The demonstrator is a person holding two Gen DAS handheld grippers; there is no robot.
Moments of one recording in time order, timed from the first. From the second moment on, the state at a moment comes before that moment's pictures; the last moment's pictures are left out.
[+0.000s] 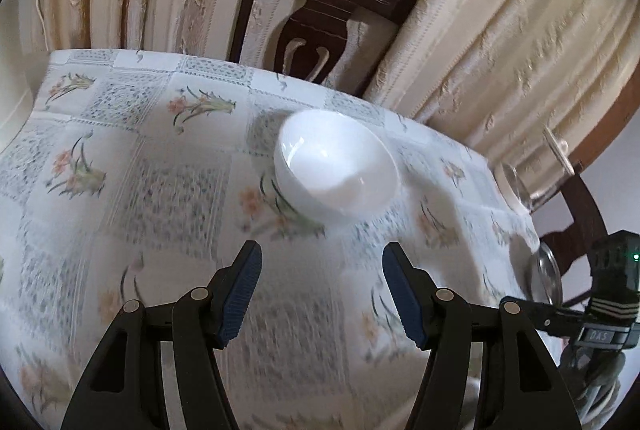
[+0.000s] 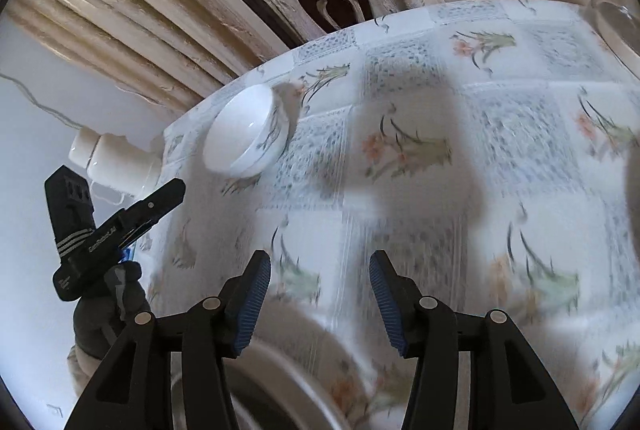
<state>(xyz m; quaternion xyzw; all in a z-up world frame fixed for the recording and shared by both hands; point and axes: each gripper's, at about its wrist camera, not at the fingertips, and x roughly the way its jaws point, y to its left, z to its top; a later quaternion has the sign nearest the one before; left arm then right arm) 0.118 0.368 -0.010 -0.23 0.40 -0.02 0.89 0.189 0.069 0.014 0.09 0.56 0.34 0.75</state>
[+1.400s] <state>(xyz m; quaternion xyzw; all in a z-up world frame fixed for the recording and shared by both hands) 0.201 0.375 -0.037 -0.21 0.41 -0.01 0.89 0.261 0.174 -0.014 0.08 0.54 0.39 0.74</state>
